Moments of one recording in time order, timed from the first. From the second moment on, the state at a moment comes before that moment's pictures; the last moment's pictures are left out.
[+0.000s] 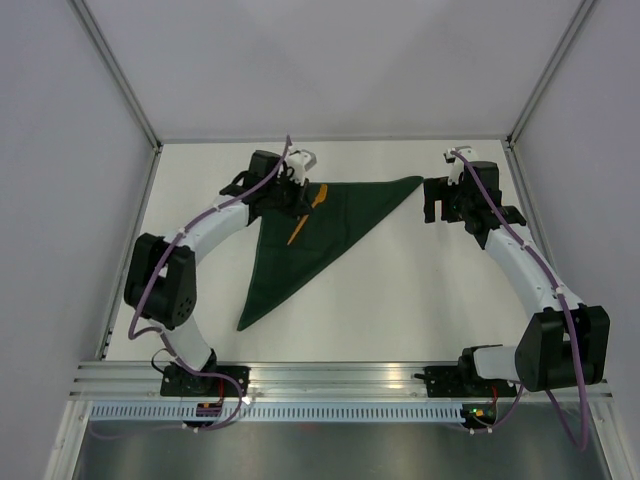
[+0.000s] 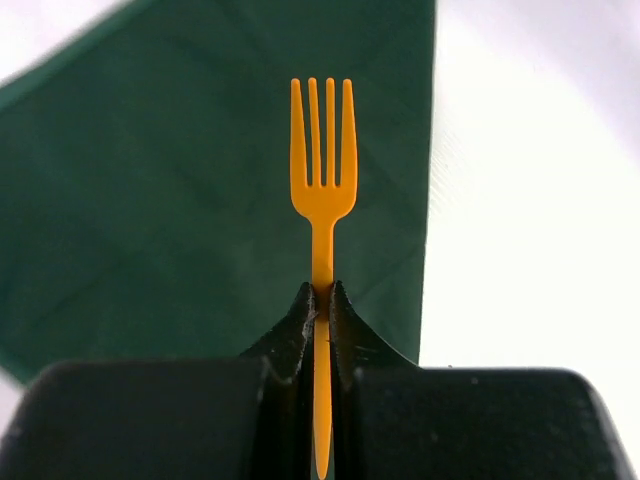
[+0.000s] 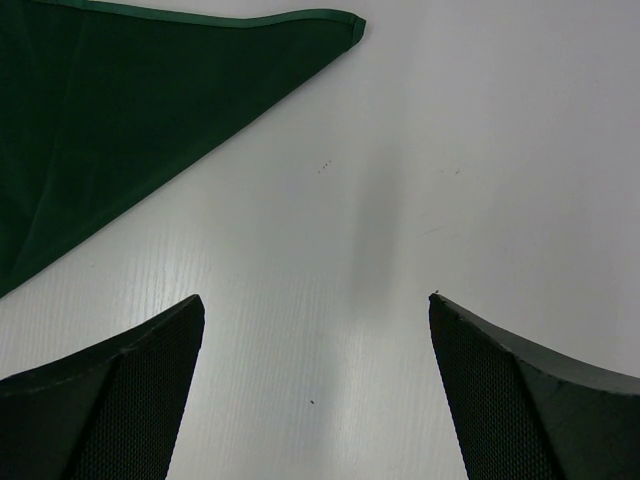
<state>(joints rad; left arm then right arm) -0.38 1.72 1.28 -0.25 0.40 0.05 0.10 1.32 1.03 -0.37 -0.02 -0.03</state>
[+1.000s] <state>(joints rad) -0.62 2.12 1.53 -0.38 0.31 0.15 0.10 1.32 1.03 -0.36 0.00 -0.03</state>
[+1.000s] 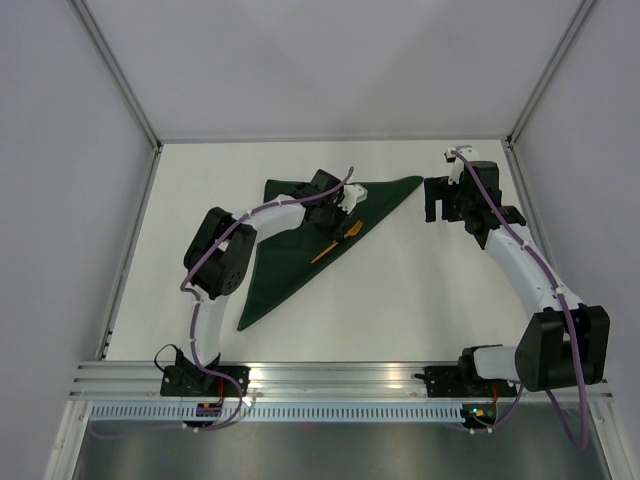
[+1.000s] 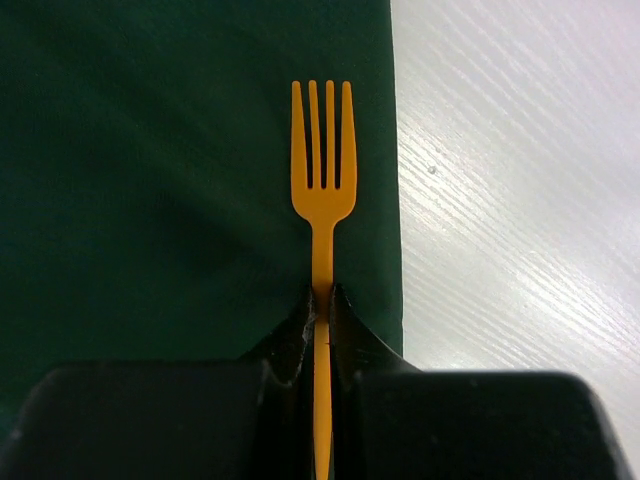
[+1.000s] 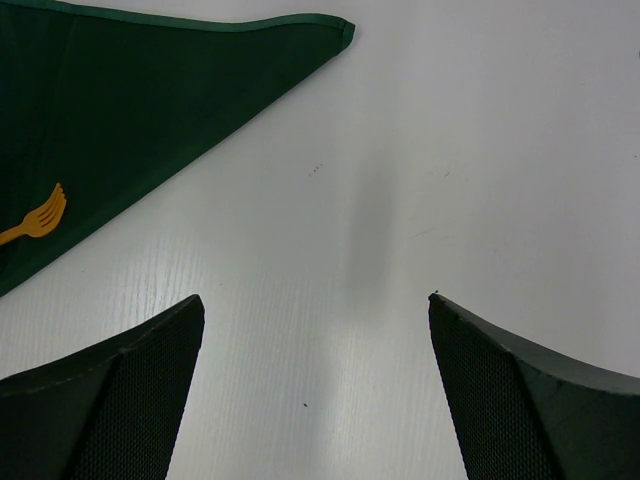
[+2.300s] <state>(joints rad) -0.64 2.15 1.57 -0.45 0.29 0.09 0.10 1.32 1.03 -0.36 0.01 -0.03</state>
